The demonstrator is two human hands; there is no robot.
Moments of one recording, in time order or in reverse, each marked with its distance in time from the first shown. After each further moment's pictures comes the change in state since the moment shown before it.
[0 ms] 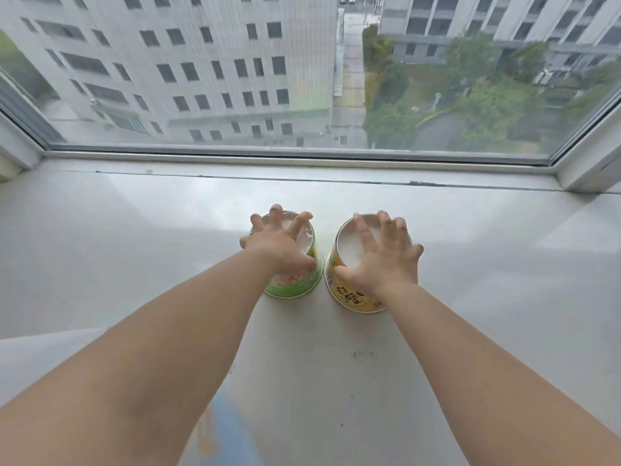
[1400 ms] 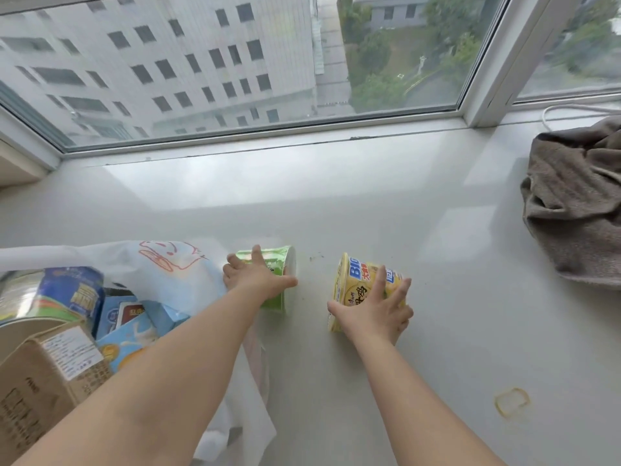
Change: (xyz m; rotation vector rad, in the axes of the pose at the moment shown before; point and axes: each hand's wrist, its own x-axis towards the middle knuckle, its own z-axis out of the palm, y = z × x) left_hand -0.211 0.042 0.051 -0.114 -0.171 -0.390; right_hand -0.265 0.047 0.003 0.509 -0.223 0.625
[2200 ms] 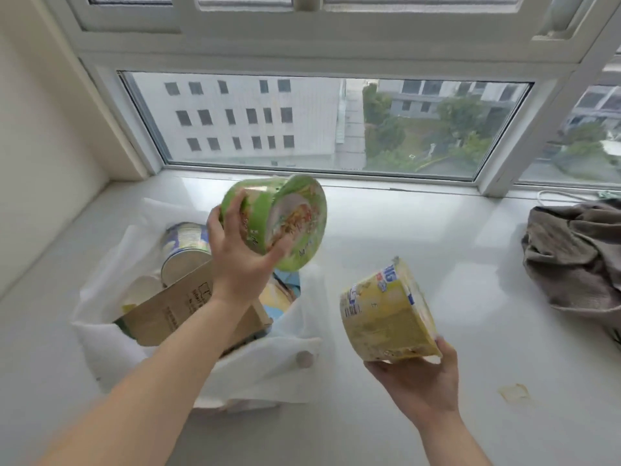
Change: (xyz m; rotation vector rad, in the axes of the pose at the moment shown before) left_hand -0.175 -0.182 -0.100 -0.979 0.798 0.632; right_hand -0.187 0.062 -0.007 1.960 -0.893 -0.040
